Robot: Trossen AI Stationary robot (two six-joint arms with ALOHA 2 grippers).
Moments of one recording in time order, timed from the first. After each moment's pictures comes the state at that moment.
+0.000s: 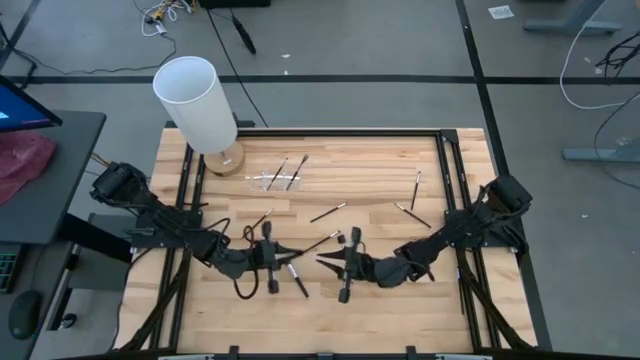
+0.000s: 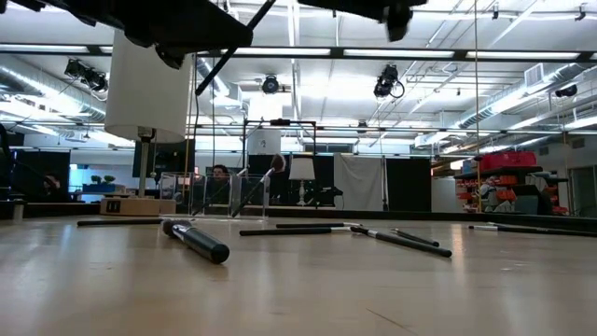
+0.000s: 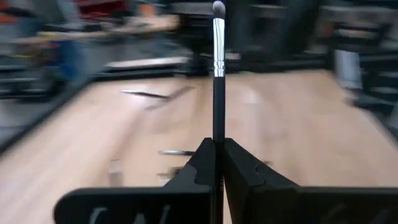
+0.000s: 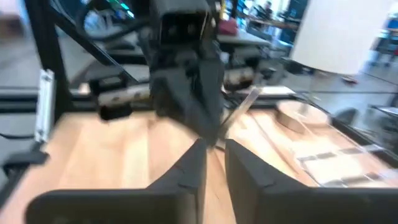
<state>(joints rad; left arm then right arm) -0.57 1.46 0.62 0.56 -0.78 -0.10 0.54 1.73 0.96 0.59 0.75 0.04</state>
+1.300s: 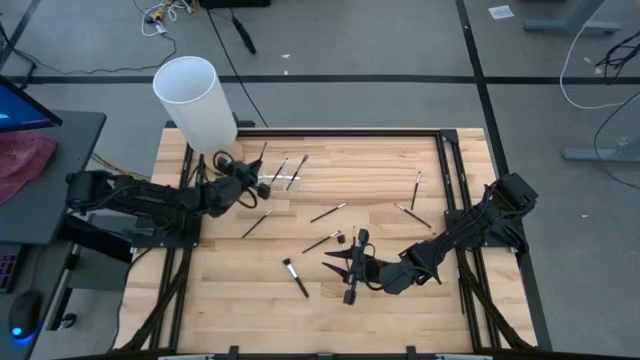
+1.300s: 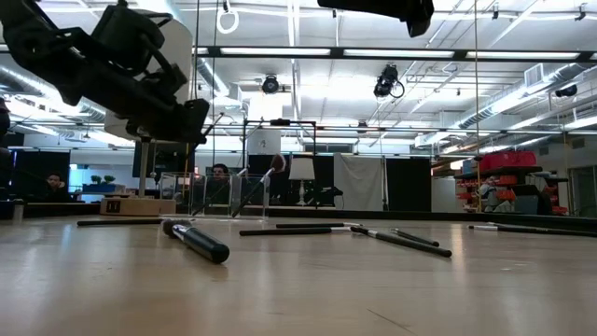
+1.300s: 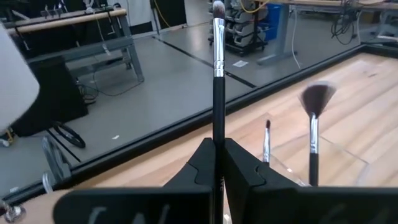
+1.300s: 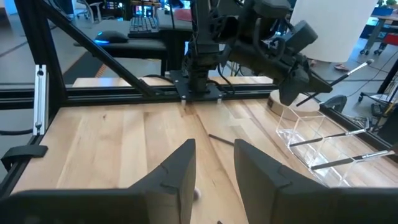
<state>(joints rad) 0.17 1.15 0.25 0.57 -0.85 -0.18 0.58 1.70 0.95 0.49 0.81 0.11</state>
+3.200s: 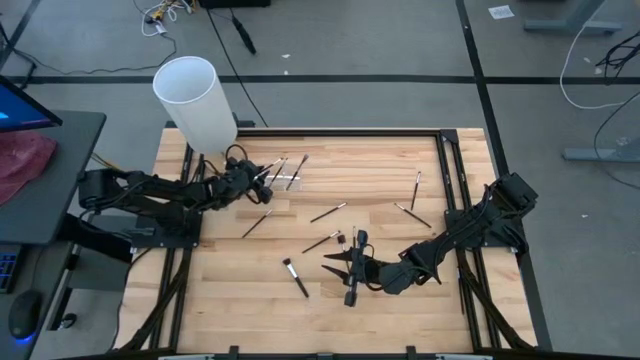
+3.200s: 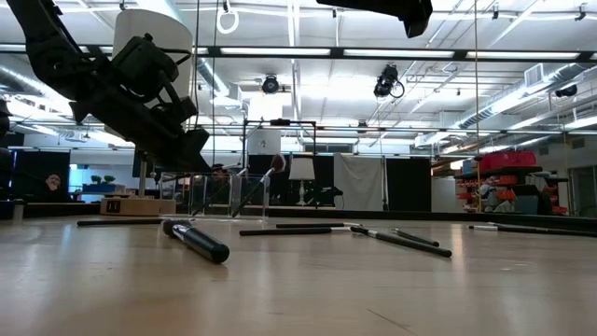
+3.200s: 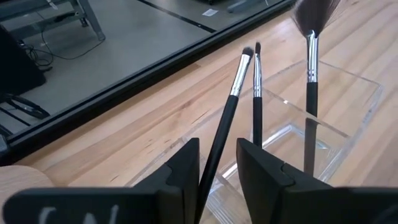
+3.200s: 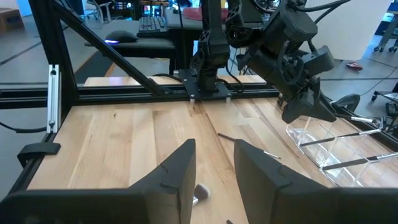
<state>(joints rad) 0.31 1.28 0.26 0.49 -0.53 -0.21 0.58 1.70 0.96 0.49 0.77 0.12</state>
